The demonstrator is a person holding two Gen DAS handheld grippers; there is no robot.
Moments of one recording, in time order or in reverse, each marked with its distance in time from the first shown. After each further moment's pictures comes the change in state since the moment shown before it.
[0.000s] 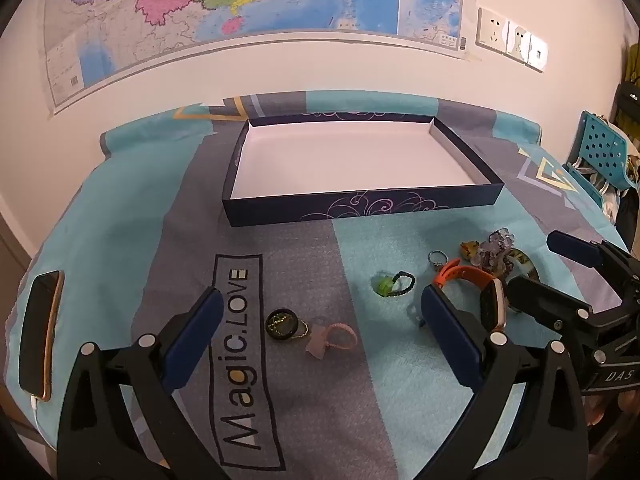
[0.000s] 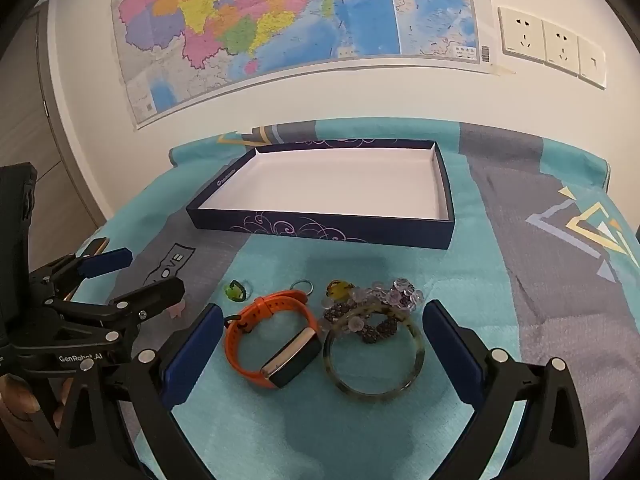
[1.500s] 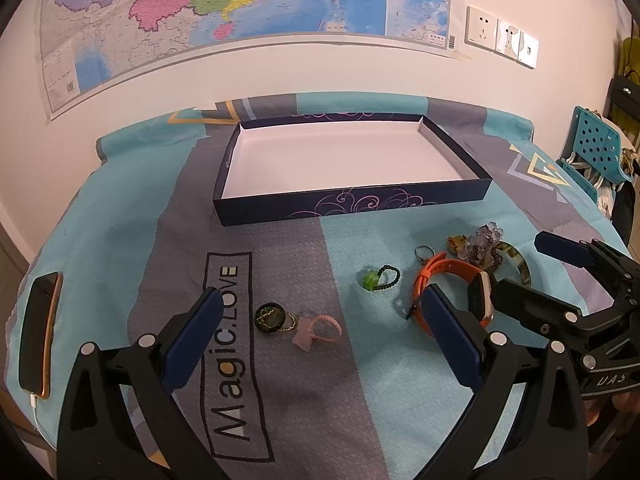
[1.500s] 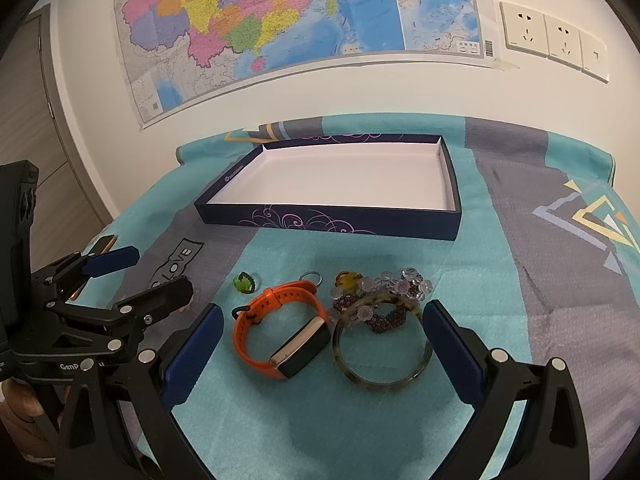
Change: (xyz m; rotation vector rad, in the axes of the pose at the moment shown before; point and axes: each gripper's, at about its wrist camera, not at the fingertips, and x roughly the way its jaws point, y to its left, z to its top) left arm -0.004 -0.011 -0.006 0.015 -0.011 -0.006; right arm 0.000 0.002 -0.004 0.009 0.006 0.025
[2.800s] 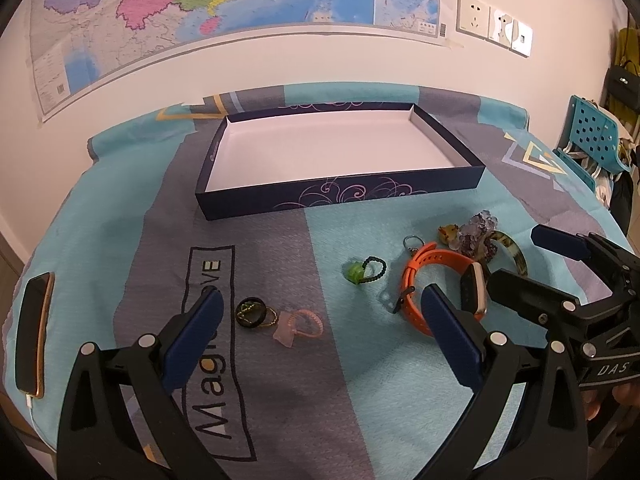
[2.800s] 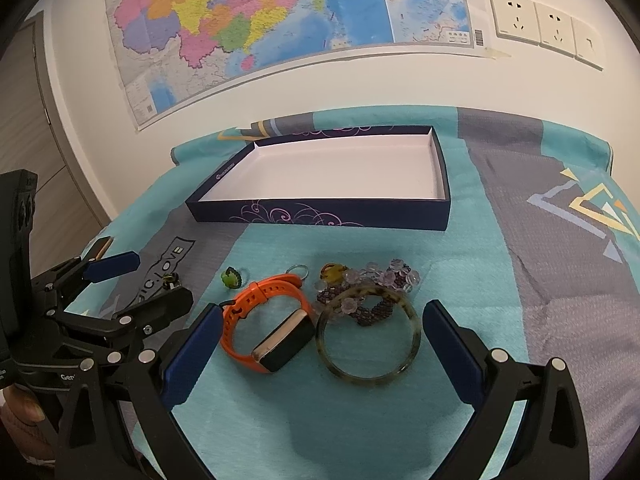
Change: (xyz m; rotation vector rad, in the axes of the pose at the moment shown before) left arm 0.008 -0.014 -0.003 0.023 0.026 -0.008; right arm 0.003 -0.011 -0.006 0.027 0.011 0.005
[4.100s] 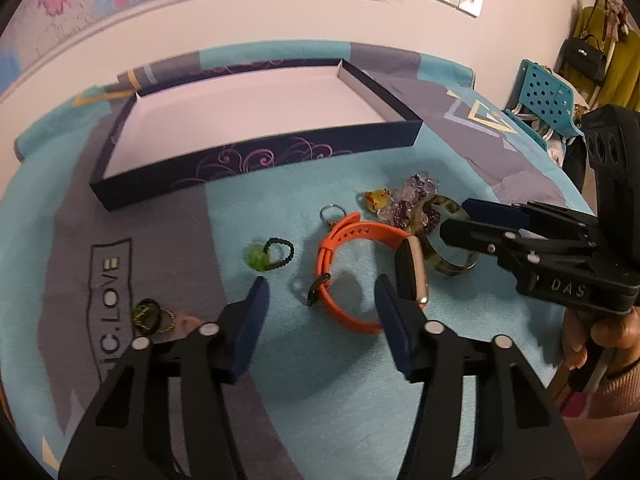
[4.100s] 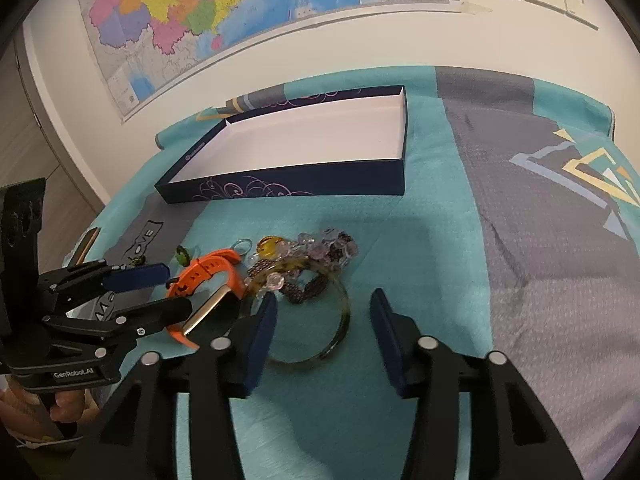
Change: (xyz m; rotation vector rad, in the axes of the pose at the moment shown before) left arm 0.036 -0.031 0.001 0.081 0.144 -0.232; right arm 0.017 -0.051 -0.005 0.052 0.117 0.031
